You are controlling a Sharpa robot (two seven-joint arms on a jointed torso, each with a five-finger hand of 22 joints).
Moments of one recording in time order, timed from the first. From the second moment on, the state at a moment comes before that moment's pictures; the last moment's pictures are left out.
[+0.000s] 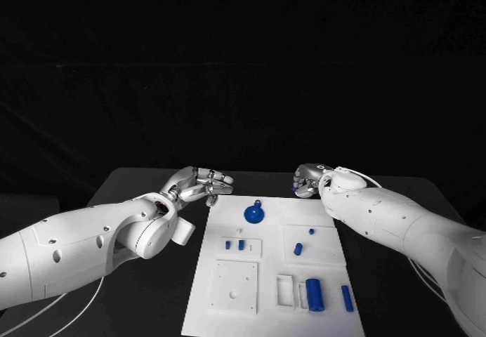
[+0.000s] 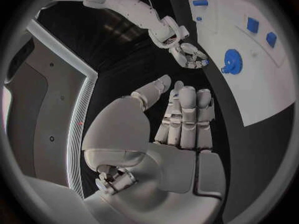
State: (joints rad) left arm 1.33 -0.79 -0.13 1.46 -0.31 -0.32 0.31; left_hand 1.18 -0.10 0.58 -0.29 0.09 0.89 0.16 0.21 0.51 1.22 0.09 0.07 0.13 1.17 -0.03 1.21 0.56 0.08 0.81 -0.09 1.12 1.06; right arm 1.28 -0.26 -0.05 0.45 -1.52 -0.20 0.04; right_hand 1.11 -0.14 0.73 -0.19 0.05 0.88 0.16 0.31 0.47 1.07 0.10 0.21 0.15 1.18 0.00 1.24 0.76 0.23 1.07 0.02 0.91 1.31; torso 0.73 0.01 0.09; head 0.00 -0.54
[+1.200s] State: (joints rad) left arm 1.34 -0.80 -0.13 1.47 -0.34 -0.31 0.30; left_hand 1.18 -0.11 0.58 -0.29 0.09 0.89 0.16 0.21 0.51 1.22 0.09 0.07 0.12 1.17 -0.03 1.21 0.56 0.09 0.81 -0.09 1.12 1.06; right arm 1.28 -0.26 -0.09 0.47 -1.61 -0.25 0.02; right_hand 1.11 -0.13 0.79 -0.15 0.05 0.96 0.13 0.35 0.47 1.11 0.06 0.28 0.15 1.18 -0.03 1.25 0.76 0.23 1.07 0.01 0.91 1.31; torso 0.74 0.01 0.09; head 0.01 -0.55
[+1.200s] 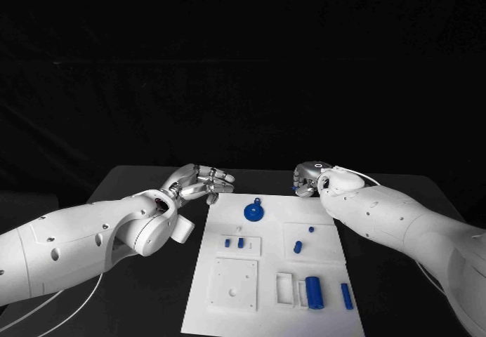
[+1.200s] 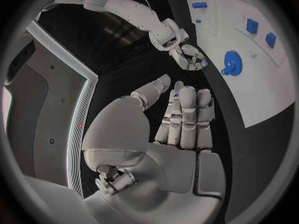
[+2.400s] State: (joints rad) left arm 1.34 -0.82 -0.13 1.47 -0.35 -0.30 0.29; left_hand 1.18 -0.11 0.58 -0.28 0.09 0.88 0.17 0.21 0.51 1.21 0.09 0.07 0.12 1.17 -0.03 1.21 0.56 0.09 0.81 -0.09 1.12 1.06; right arm 1.28 -0.36 -0.07 0.64 -1.61 -0.37 -0.04; right_hand 1.11 -0.13 0.83 -0.14 0.05 0.98 0.12 0.36 0.47 1.15 0.06 0.31 0.22 1.20 -0.04 1.25 0.76 0.23 1.08 0.00 0.92 1.31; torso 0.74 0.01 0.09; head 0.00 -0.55
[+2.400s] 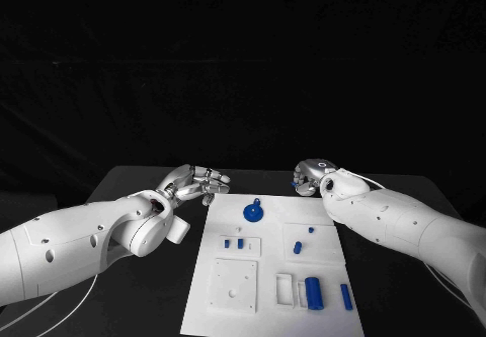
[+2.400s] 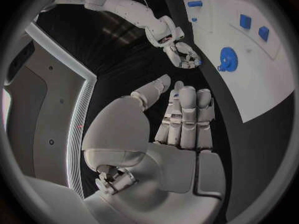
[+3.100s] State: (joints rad) left arm 1.34 -0.82 -0.13 1.46 -0.35 -0.30 0.29; left_hand 1.18 -0.11 0.58 -0.28 0.09 0.88 0.17 0.21 0.51 1.21 0.09 0.07 0.12 1.17 -0.03 1.21 0.56 0.09 0.81 -0.09 1.12 1.06; right arm 1.28 -0.48 -0.03 0.98 -1.59 -0.40 -0.04; right_hand 1.11 -0.14 0.84 -0.14 0.05 0.98 0.12 0.36 0.47 1.15 0.06 0.32 0.22 1.20 -0.04 1.25 0.76 0.23 1.09 -0.01 0.92 1.31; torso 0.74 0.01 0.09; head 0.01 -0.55
